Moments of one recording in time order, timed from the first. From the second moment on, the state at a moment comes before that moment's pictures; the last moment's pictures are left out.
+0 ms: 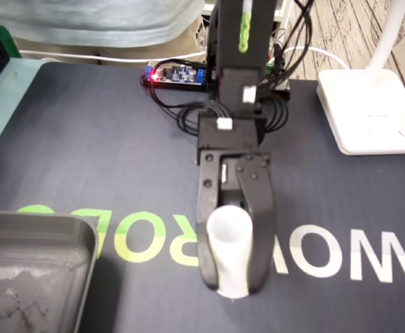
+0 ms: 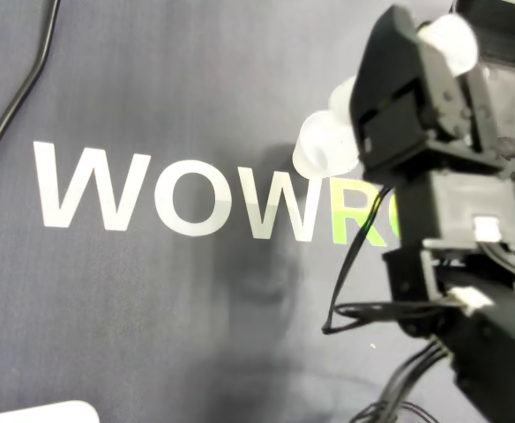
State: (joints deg) arm -0.5 97.2 143.3 -45.8 -78.4
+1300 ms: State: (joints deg) arm 39.1 64.2 87.6 -17.7 44.7
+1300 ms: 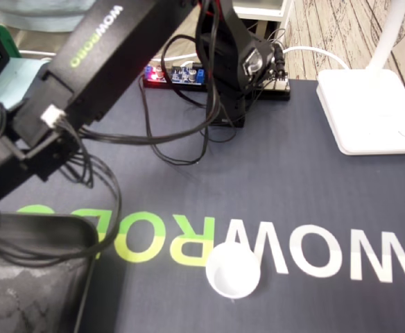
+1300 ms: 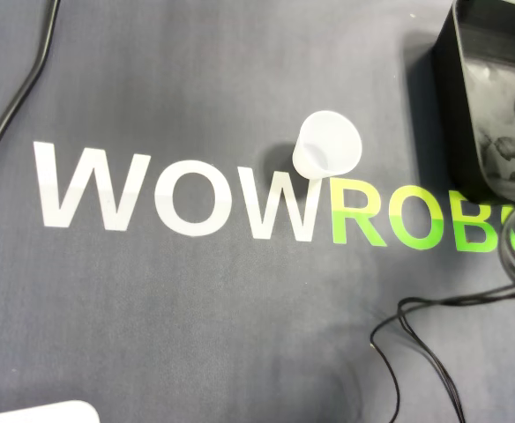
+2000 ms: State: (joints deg) arm 39.4 57.8 87.6 -18.8 71.4
